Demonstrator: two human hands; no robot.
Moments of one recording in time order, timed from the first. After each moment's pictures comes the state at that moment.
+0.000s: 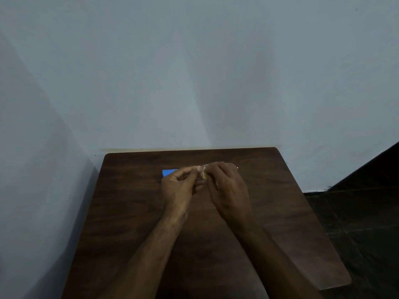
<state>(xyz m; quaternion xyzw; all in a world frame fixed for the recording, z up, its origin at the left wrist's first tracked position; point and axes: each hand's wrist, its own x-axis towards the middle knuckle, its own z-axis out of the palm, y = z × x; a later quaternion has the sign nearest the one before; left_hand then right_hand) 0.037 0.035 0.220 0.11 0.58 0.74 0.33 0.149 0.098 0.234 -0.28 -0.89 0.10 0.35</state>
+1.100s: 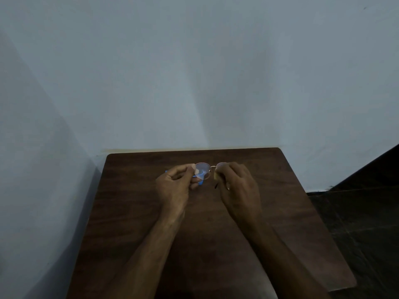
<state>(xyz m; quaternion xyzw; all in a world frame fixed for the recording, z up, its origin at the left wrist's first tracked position) 0.013 0.031 0.222 0.12 0.62 0.73 0.27 0.153 0.110 0.231 -0.32 -0.89 0.10 0.30</state>
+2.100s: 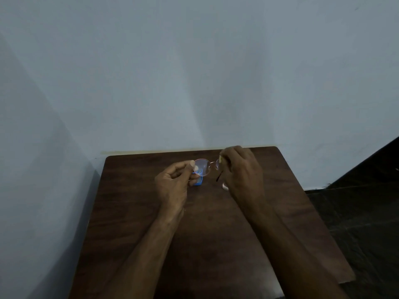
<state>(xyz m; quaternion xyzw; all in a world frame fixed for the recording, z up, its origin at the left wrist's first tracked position) 0.009 0.029 0.224 0.15 0.58 0.76 0.26 0.140 0.125 0.263 -0.35 -0.87 0.07 0.35</state>
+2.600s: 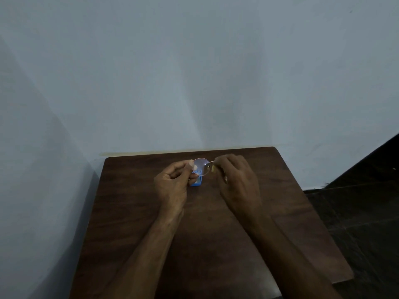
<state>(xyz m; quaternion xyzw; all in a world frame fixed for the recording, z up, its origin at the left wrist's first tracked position) 0.009 0.029 0.226 0.16 0.57 0.76 0.25 0.147 0.104 0.256 -0.31 -0.89 0.06 0.33</state>
